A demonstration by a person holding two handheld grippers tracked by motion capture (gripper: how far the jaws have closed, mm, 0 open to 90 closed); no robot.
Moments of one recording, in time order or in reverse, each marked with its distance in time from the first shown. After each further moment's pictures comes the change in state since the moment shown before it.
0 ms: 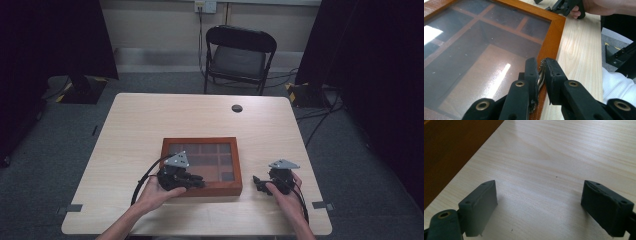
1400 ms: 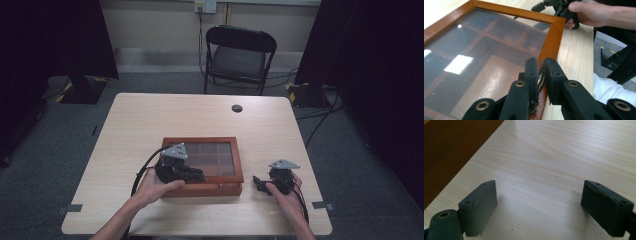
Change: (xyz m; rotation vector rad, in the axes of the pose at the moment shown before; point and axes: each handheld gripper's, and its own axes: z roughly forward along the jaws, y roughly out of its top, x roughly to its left) left arm 0.004 0.024 -0.019 -0.011 -0.020 -0.011; right arm 0.000 0.000 0.000 0.000 0.000 0.000
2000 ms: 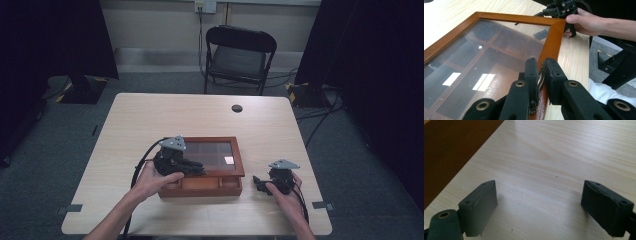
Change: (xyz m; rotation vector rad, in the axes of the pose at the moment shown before) left arm 0.005 0.016 -0.010 -0.018 -0.014 -0.021; right arm 0.000 0.000 0.000 0.000 0.000 0.000
